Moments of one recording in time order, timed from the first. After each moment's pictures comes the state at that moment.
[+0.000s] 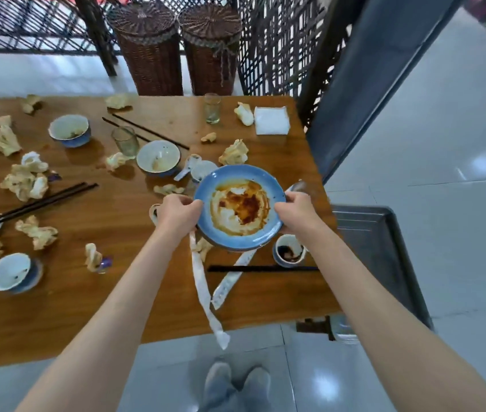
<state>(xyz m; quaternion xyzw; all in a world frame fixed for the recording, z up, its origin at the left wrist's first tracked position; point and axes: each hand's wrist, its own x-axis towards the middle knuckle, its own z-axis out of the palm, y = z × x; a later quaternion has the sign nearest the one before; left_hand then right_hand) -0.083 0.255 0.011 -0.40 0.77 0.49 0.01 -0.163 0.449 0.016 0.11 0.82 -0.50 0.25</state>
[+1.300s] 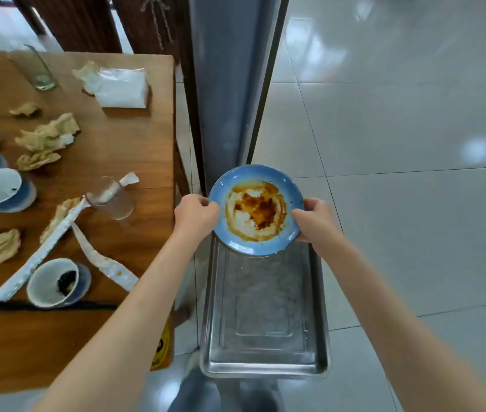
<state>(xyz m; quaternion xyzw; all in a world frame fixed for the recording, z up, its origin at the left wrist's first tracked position) -0.295 0.614 -0.078 -0.38 0.78 0.50 0.06 -0.356 0.811 -0.068 0.13 0.82 -0.50 0.25</state>
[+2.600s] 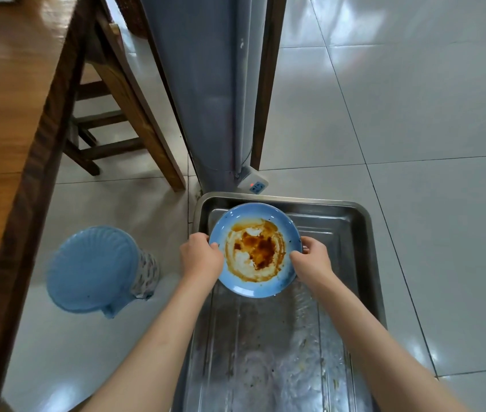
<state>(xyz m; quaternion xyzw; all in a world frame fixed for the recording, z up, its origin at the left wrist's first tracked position) -0.373 0.648 -0.346 -0.44 0.82 0.35 0.11 -0.430 0.819 -0.375 0.17 0.82 -0.45 0.30</state>
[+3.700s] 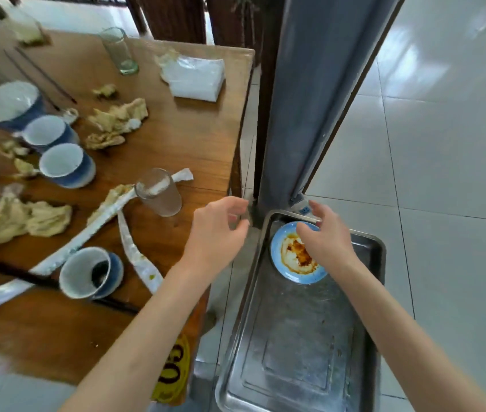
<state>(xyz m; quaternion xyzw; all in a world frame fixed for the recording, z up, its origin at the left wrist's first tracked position) -0.269 0.591 -0.087 -0.27 0.87 0.41 -0.08 -0.381 0.739 -0.136 -0.08 0.90 -0.37 0.22</state>
